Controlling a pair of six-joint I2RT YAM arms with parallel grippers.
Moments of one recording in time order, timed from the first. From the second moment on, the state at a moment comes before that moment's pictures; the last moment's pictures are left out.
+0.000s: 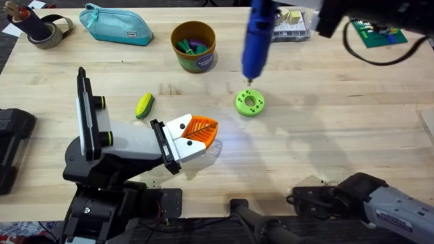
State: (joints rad) left arm -0.14 0.00 0.01 -0.09 1.00 -0.08; right arm 0.46 1.02 1.11 -0.24 -0.46 0.01
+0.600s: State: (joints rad) left arm -0.14 0.00 0.01 -0.09 1.00 -0.08; right arm 0.53 1.07 1.09 0.18 -0.77 0.07
